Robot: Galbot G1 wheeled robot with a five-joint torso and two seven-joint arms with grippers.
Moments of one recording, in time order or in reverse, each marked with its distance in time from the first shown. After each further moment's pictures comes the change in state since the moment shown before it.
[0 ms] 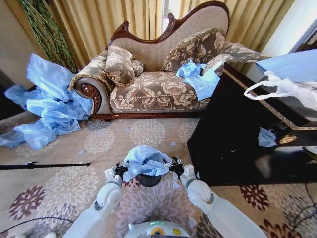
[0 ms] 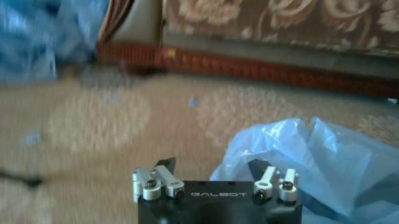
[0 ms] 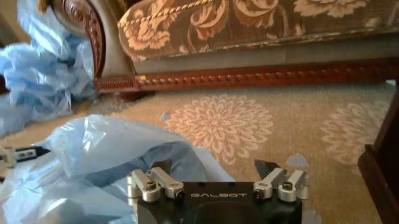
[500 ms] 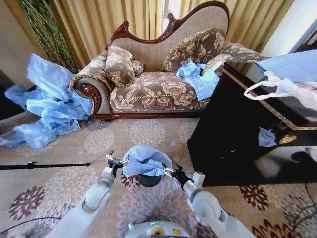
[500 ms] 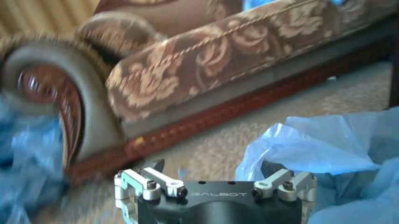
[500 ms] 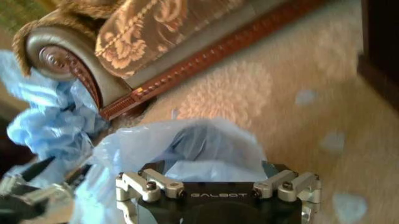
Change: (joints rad) left arm 0.040 0.125 -0.068 0.057 0.498 -0.182 0.366; right arm -0.228 0.084 0.142 0.191 0.350 -0.003 0.121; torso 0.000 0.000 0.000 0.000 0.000
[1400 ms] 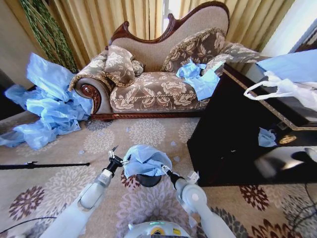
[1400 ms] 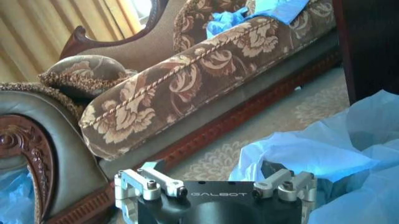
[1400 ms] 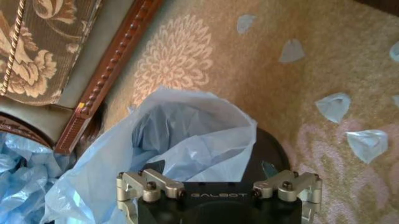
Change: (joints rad) left arm -0.011 0.024 -0.016 0.042 0.095 -0.120 0.115; right arm 0.100 0.241 0.026 -0.166 0.332 0.034 0.283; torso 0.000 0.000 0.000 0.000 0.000
